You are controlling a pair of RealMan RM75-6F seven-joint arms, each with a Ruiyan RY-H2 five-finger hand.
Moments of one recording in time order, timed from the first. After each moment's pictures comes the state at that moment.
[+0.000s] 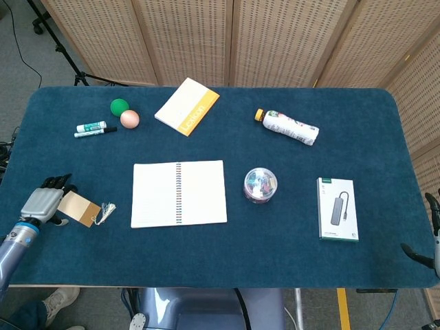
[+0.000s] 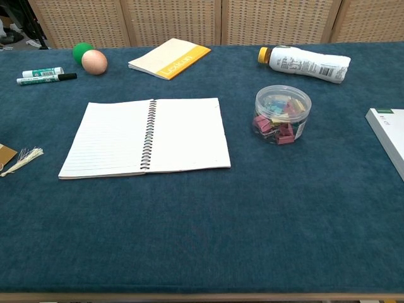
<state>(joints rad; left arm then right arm) -0.47 -1.35 0.01 -1.01 1.39 0.83 -0.22 -0.01 -1.01 0.13 -1.73 -1.40 1.58 -0.08</state>
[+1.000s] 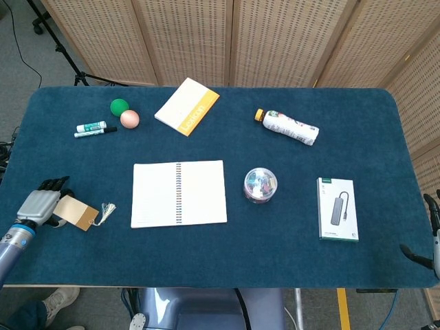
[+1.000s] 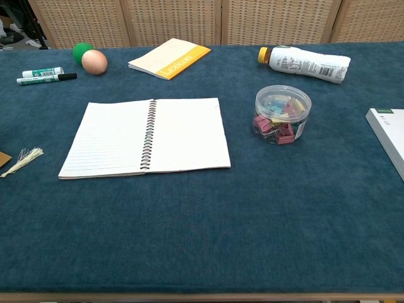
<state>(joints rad) -0.46 -1.31 0.02 -1.04 1.41 0.84 -0.24 0.00 -1.00 0.13 -1.75 -1.39 1.56 -0.08</state>
